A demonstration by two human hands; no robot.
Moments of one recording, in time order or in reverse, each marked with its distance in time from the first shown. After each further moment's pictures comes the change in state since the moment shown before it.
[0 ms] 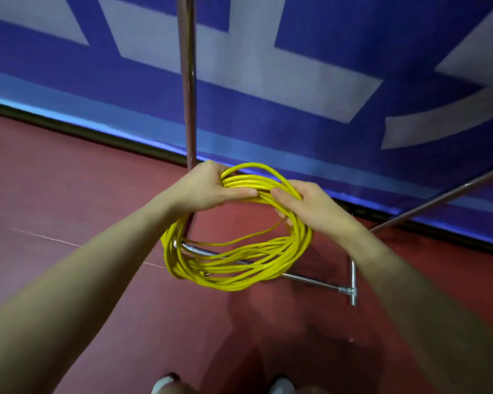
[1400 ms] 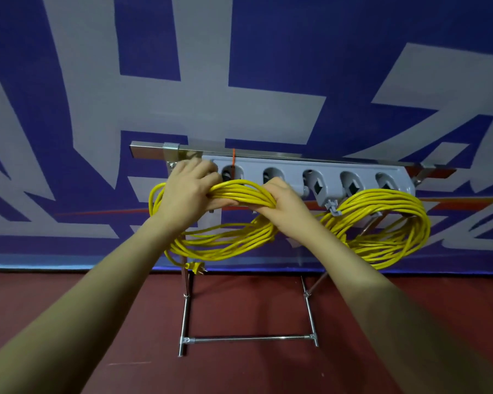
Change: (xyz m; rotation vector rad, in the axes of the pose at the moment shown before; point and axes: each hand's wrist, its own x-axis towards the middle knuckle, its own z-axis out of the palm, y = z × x) left_hand -0.005 0.381 -0.235 0.821 0.593 0.922; right_hand -0.084 -0.399 -0.162 -0.445 0.454 -0.254
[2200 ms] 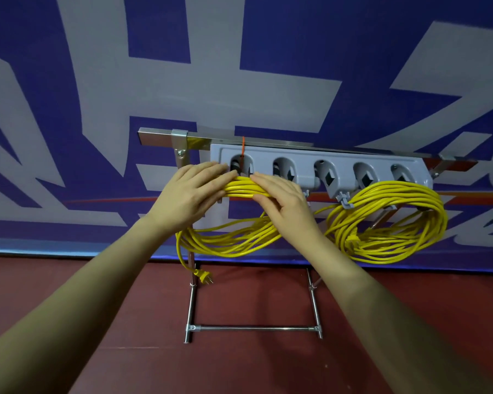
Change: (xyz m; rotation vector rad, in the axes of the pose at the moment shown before) left_hand -0.035 -0.011 -0.004 -0.058 -0.182 0.105; right_hand -0.018 0.004 0.032 -0.098 0.290 -0.298
